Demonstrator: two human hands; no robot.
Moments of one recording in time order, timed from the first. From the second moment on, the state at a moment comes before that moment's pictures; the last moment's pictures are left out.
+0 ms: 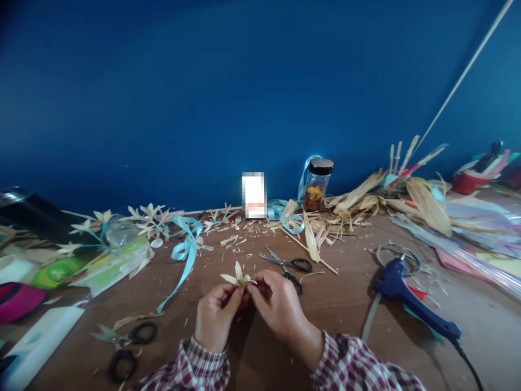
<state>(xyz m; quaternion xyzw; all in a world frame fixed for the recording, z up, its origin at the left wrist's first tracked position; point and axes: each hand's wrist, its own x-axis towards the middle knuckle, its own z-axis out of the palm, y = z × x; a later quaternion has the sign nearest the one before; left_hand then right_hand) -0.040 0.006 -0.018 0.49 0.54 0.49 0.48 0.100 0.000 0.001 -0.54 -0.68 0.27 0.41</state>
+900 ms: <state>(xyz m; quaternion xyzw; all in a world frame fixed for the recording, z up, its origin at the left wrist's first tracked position) -0.038 0.003 -0.017 0.56 0.58 0.50 0.31 0.089 -0.005 0.001 -0.52 -0.64 0.33 0.46</state>
